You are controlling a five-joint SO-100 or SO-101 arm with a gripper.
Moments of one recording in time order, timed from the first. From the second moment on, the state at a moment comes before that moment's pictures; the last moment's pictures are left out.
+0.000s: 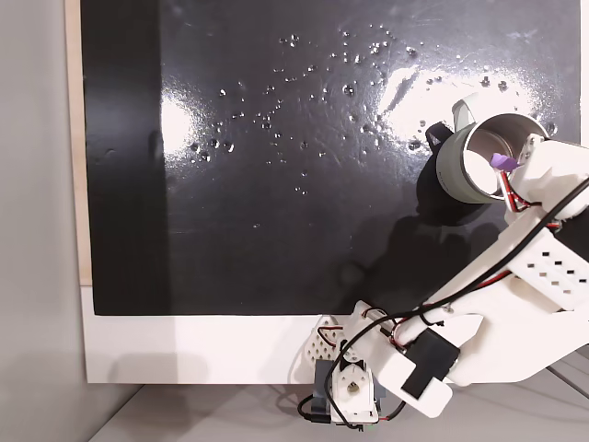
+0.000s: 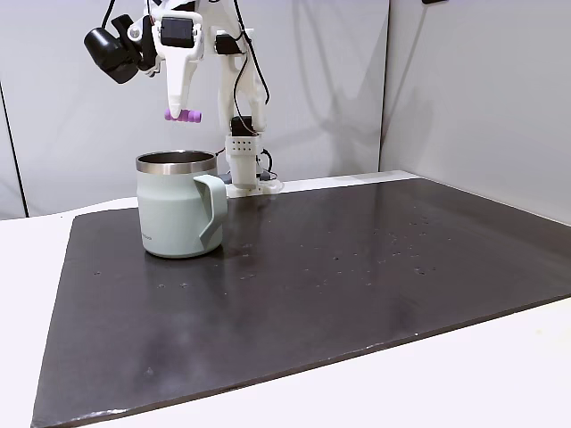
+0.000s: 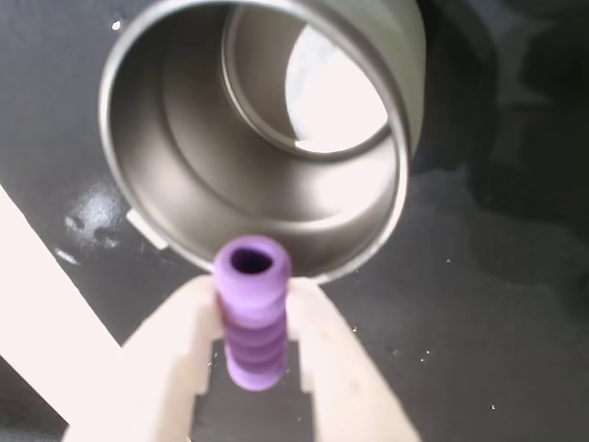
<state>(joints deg) 36.2 87.8 51.0 102.5 -21.4</state>
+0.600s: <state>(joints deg) 38.1 78.5 41.3 102.5 -21.6</state>
